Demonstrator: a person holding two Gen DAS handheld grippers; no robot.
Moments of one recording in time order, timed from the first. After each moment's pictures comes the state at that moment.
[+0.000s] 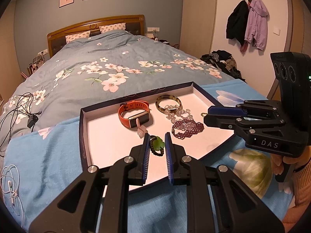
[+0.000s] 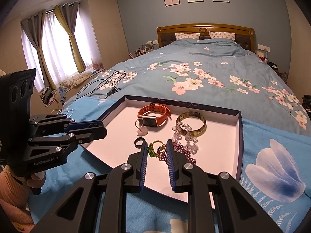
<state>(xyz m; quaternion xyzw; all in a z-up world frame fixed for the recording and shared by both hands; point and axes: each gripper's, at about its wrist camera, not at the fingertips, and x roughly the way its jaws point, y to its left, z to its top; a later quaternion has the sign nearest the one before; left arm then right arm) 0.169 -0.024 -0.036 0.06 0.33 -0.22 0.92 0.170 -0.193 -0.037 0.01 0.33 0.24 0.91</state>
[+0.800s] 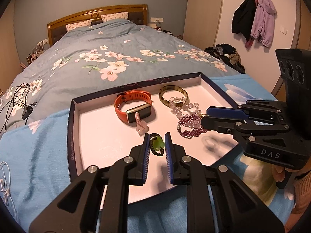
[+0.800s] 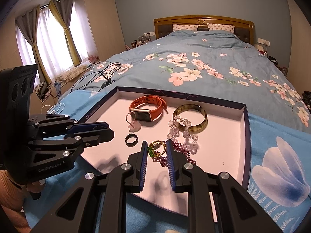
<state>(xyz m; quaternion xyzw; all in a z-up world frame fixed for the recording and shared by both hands) 0.205 -0.036 -0.062 0.05 0.37 -0.21 0.90 0.195 -0.185 -0.055 0.00 0.37 0.23 0.90</state>
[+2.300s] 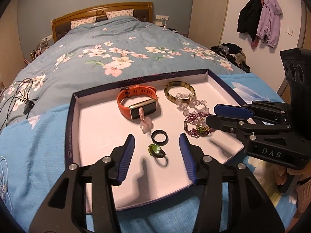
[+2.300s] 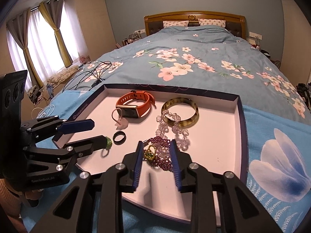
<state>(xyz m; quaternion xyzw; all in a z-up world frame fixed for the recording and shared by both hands) 0.212 -0.038 -0.073 0.05 0.38 -0.19 0.91 0.202 -0.190 -0.067 0.01 0.38 0.20 0.91</state>
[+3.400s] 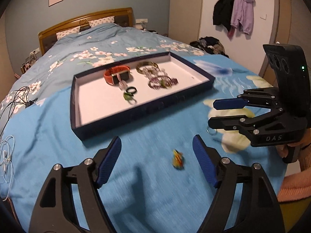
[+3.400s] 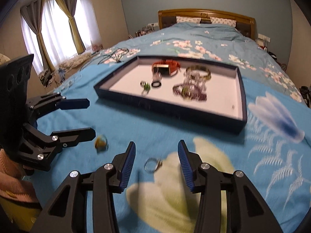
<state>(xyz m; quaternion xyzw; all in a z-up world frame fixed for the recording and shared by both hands) 0.067 -0.015 -0.070 0.09 0.36 -0.25 0.90 0.078 -0.188 -0.076 -0.02 0.40 0.23 0.89</state>
